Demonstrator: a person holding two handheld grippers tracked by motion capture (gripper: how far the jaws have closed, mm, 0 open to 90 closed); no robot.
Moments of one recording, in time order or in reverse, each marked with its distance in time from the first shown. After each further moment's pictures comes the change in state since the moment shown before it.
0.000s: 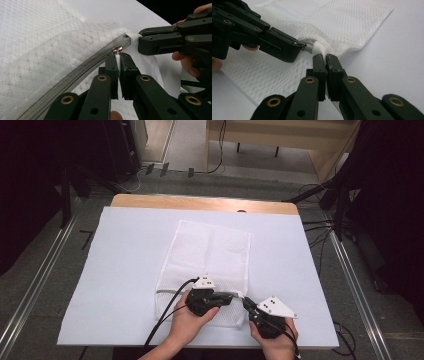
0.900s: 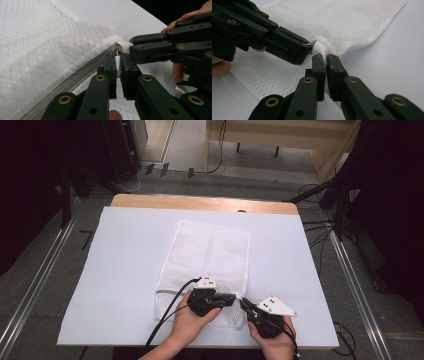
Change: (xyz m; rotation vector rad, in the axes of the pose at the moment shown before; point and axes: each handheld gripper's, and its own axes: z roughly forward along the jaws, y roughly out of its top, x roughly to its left) left arm -0.003 0.002 0.004 0.002 -0.025 -0.003; right arm -0.001 -0.003 0.005 0.008 0.051 0.031
